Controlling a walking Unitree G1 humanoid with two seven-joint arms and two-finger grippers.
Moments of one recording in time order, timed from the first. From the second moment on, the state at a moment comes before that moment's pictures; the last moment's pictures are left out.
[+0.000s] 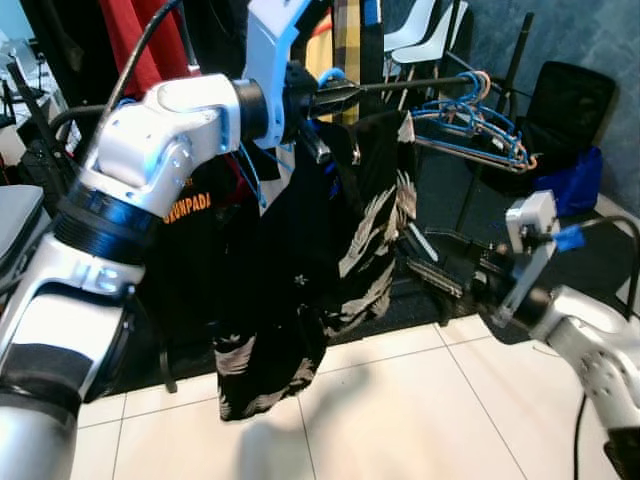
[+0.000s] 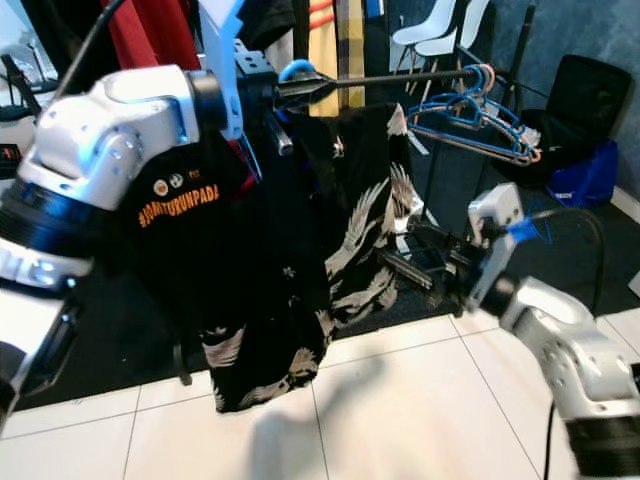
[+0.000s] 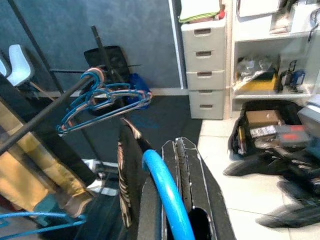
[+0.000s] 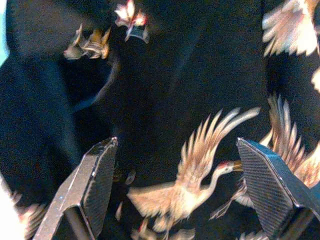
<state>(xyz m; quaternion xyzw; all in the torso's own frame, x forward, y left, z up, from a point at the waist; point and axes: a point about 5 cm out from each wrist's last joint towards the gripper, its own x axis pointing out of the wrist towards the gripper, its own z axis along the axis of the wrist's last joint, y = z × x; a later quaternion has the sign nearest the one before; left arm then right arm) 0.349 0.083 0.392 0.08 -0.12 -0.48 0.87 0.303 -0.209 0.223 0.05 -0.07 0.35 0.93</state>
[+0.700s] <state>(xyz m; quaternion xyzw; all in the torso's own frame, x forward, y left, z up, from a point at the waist) 0.346 0.072 0.421 0.01 -0.11 -0.50 0.86 0.307 -0.184 0.229 0.07 -0.07 0.39 0.92</state>
